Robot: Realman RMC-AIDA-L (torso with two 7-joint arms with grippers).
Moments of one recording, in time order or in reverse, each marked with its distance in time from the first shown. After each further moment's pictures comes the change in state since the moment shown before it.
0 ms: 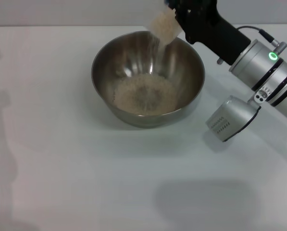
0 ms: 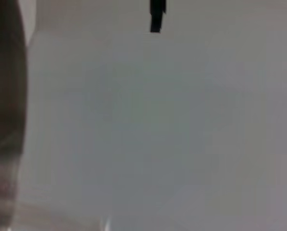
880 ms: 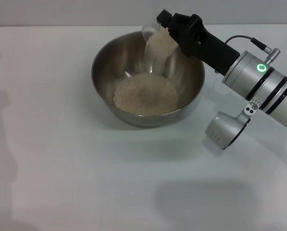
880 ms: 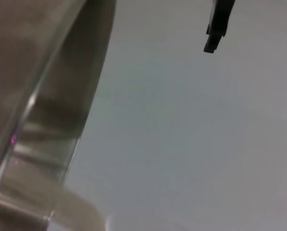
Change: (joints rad) left arm 0.002 0.000 -0.002 -0.001 0.000 0.000 0.000; right arm -0.003 0.002 0.000 0.018 -0.048 0.069 -0.202
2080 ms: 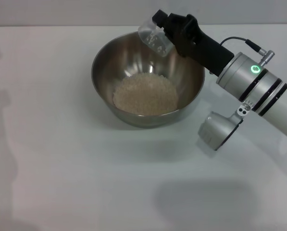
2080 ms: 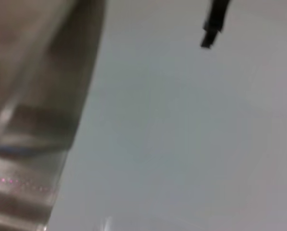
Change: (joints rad) left arm -0.003 0.000 -0.001 0.001 0.002 0.000 0.000; right arm -0.001 0.000 0.053 0.063 -0.004 0.024 -0.022
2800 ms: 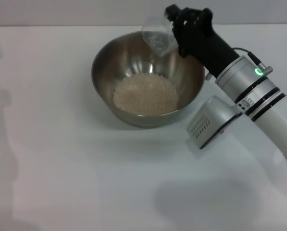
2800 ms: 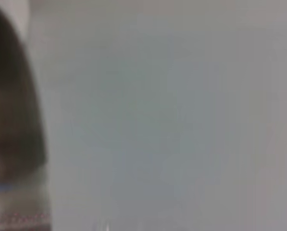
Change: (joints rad) left arm -0.002 -0.001 0.002 -0.002 0.000 0.000 0.000; right arm -0.064 0.001 0.215 0.157 0.001 0.060 0.179
